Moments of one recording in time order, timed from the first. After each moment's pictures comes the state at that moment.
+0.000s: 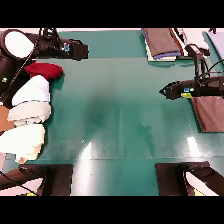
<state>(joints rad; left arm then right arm) -0.38 -1.28 1.59 1.25 -0.87 -1.52 0.11 -0.91 1.06 -1.10 1.15 1.34</state>
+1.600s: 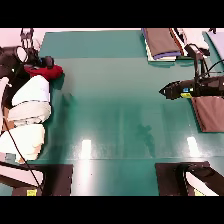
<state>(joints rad) 0.06 -1.64 1.59 1.59 -0.78 -1.62 0.11 -0.91 1.06 -1.10 1.15 1.34</state>
